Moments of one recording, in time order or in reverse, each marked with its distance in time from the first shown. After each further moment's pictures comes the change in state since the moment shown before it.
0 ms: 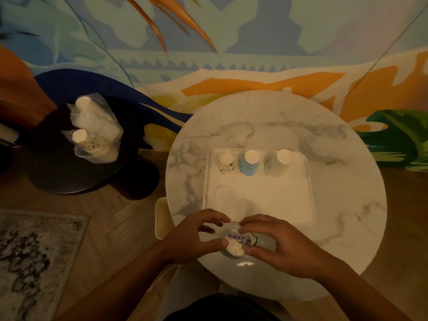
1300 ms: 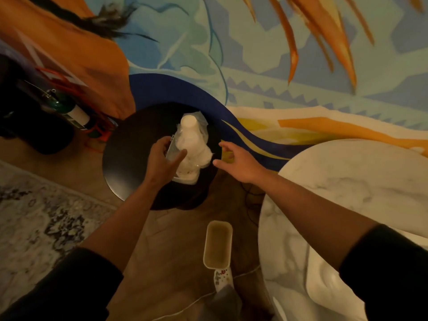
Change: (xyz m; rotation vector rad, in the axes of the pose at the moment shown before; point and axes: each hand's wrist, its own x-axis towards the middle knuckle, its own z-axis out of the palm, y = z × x) left_hand 0.015 -0.184 -0.440 0.063 0.954 -0.269; right_hand 0.524 -0.119 0.116 -0.029 -0.039 0.095
